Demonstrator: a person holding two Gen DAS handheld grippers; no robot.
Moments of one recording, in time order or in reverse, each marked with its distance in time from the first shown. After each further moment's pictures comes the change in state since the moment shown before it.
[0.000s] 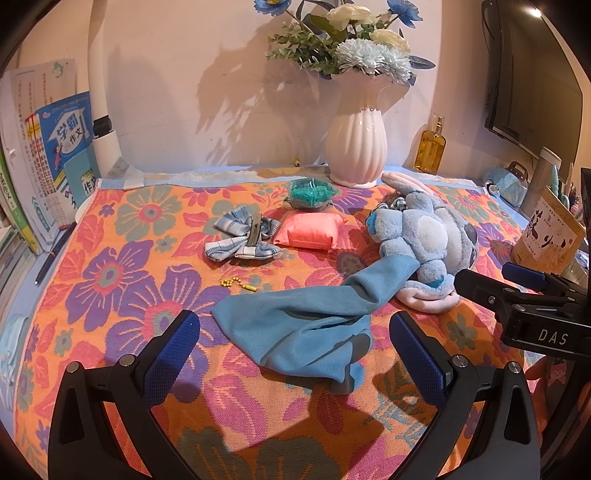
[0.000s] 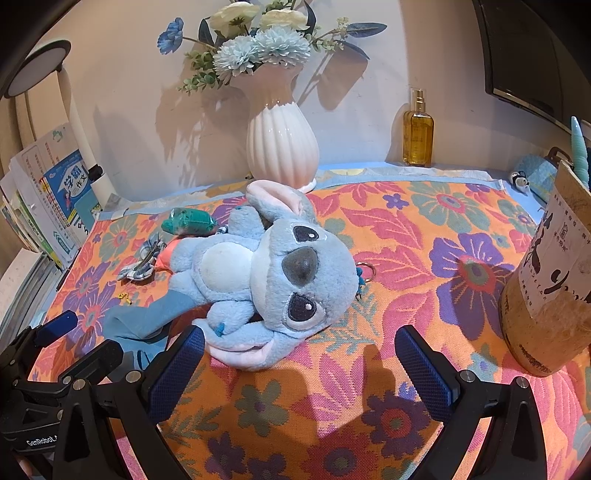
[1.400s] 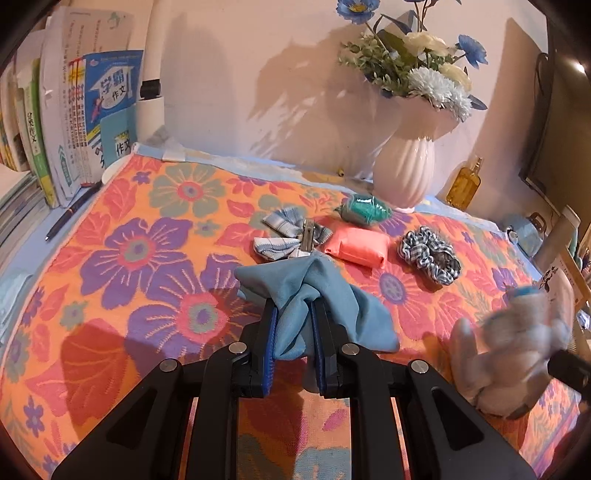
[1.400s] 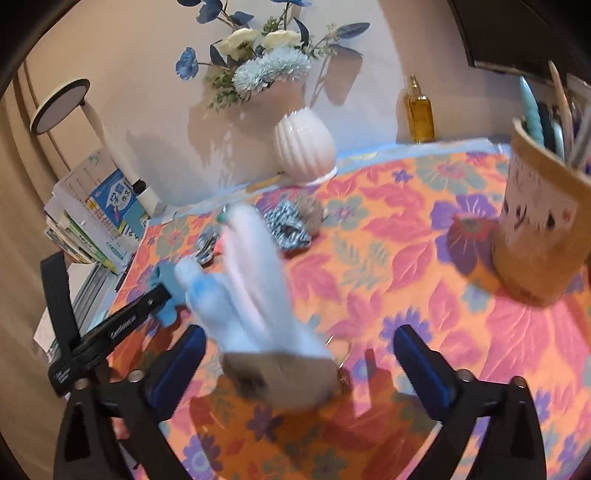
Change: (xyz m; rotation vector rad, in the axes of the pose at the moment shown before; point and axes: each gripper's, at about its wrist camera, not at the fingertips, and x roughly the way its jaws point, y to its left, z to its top) left arm 0.000 0.040 0.003 -0.195 0.006 0.018; right arm -0.054 -0.013 -0.012 0.092 0.058 0.186
